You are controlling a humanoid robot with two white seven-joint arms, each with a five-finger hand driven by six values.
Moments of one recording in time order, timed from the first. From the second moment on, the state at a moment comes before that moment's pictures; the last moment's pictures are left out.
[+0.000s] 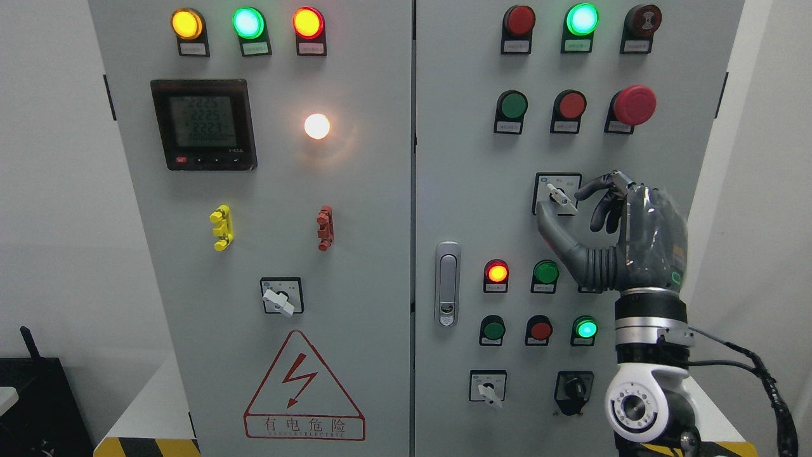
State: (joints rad) left arm 0.00 -0.09 0.00 0.00 0.00 -0.11 0.06; right arm -0.68 0.09 0.00 -1.81 0.92 0.23 -0.02
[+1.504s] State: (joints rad) left arm 0.00 -0.09 0.00 0.00 0.00 -0.11 0.06; right arm -0.70 0.09 0.01 -1.80 0.95 0.26 -0.02
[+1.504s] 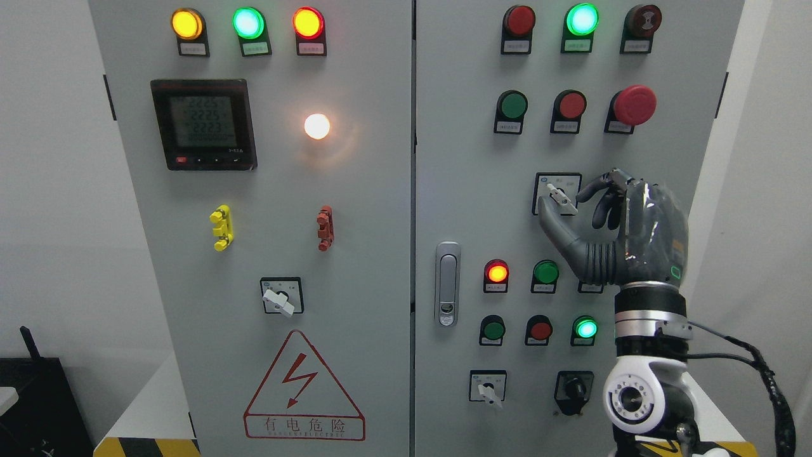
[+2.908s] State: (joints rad) left arm 0.00 -0.09 0.00 0.00 0.00 -0.11 0.06; right arm -0.71 0.09 0.02 -1.79 0.96 0.29 -0.02
